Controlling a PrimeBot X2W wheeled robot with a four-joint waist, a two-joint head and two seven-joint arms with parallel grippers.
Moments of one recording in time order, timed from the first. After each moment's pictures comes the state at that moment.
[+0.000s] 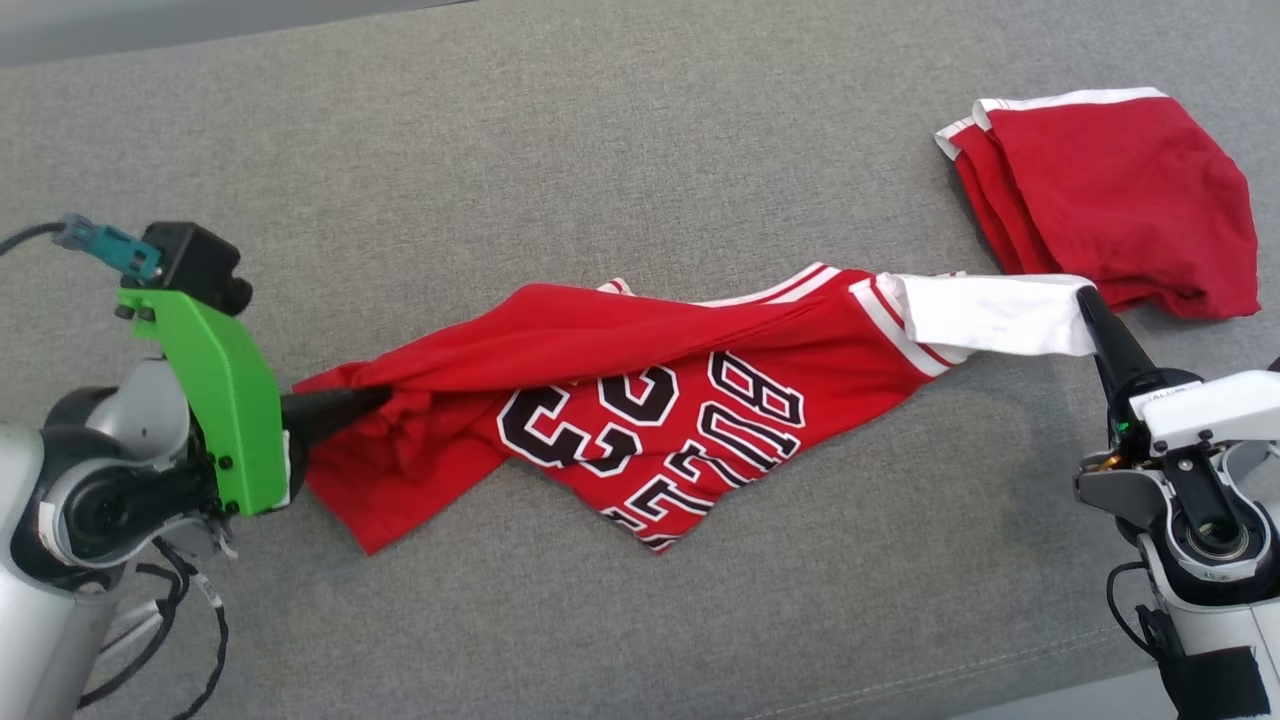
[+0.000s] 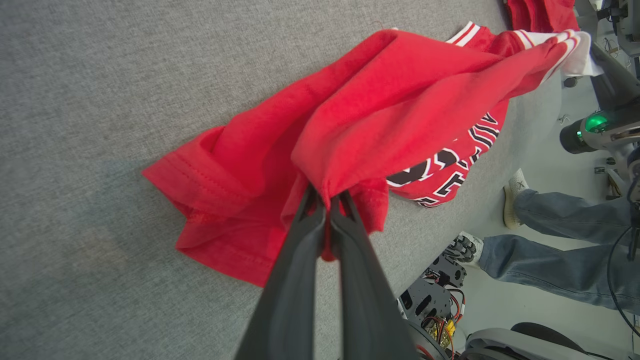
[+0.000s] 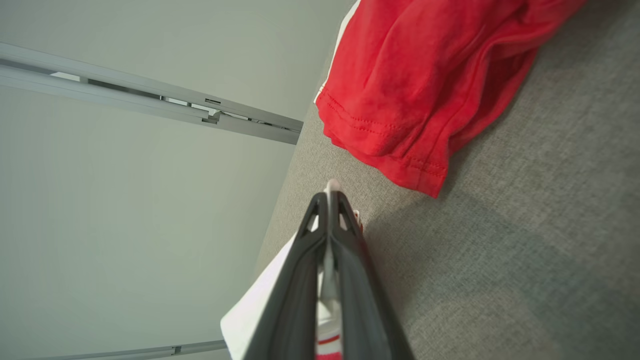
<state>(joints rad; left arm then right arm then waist) -0.47 0.52 -0.41 -0.07 -1.17 0.02 0.92 -0.15 -0.18 0.04 0.06 1.37 -0.13 0.07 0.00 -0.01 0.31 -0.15</state>
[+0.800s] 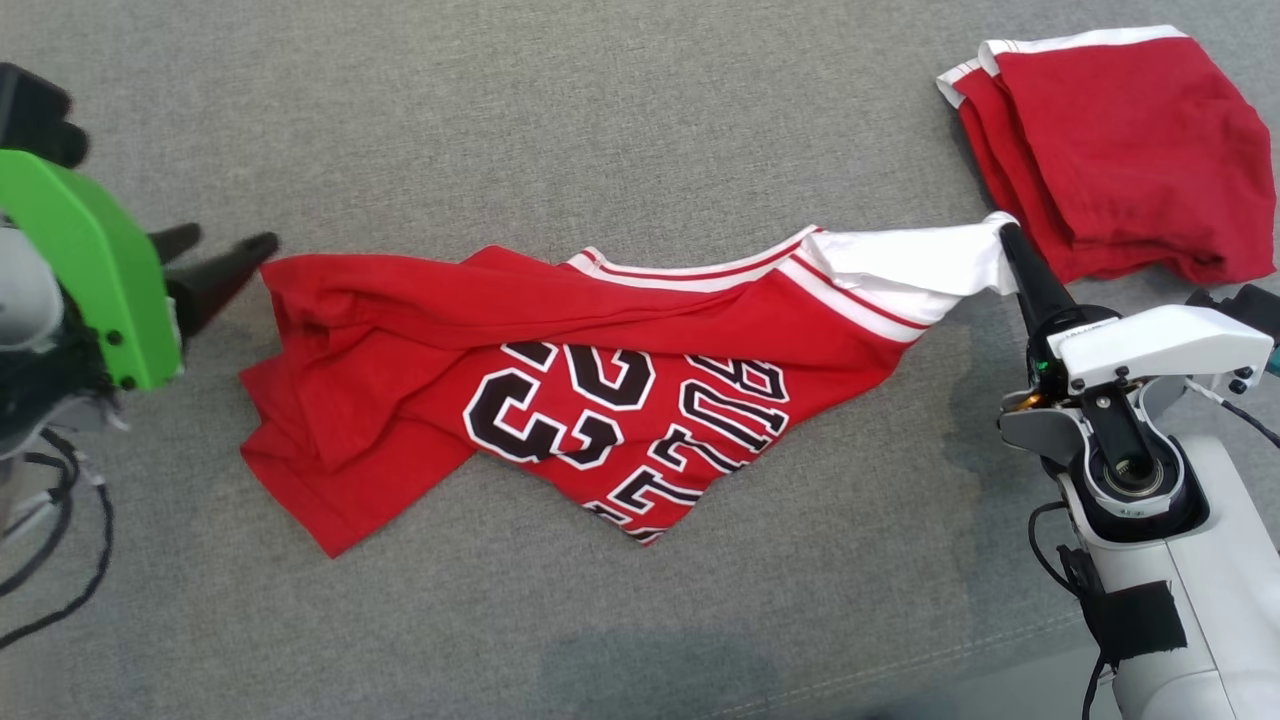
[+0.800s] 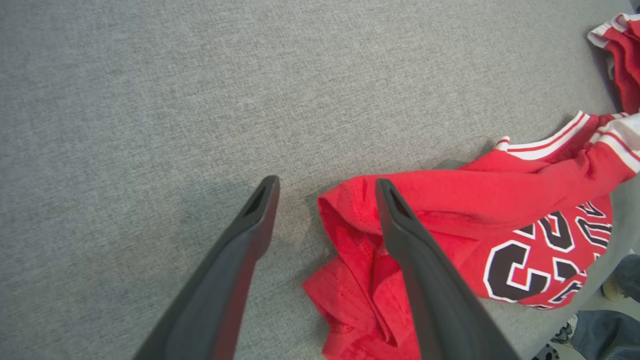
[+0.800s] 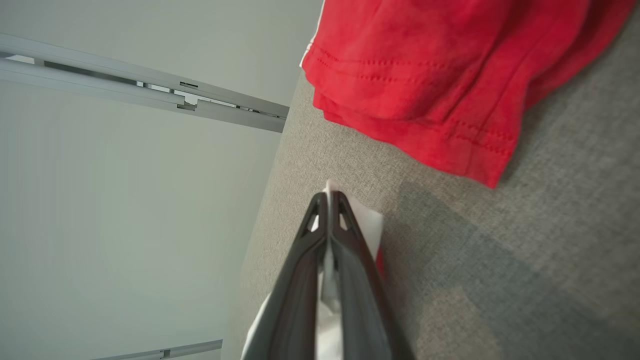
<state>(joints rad) -0.66 0.58 -0.36 0.05 -0.99 0.02 0.85 -0.30 -0.09 0.11 0.14 1.32 -0.13 0.05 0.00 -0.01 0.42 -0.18</state>
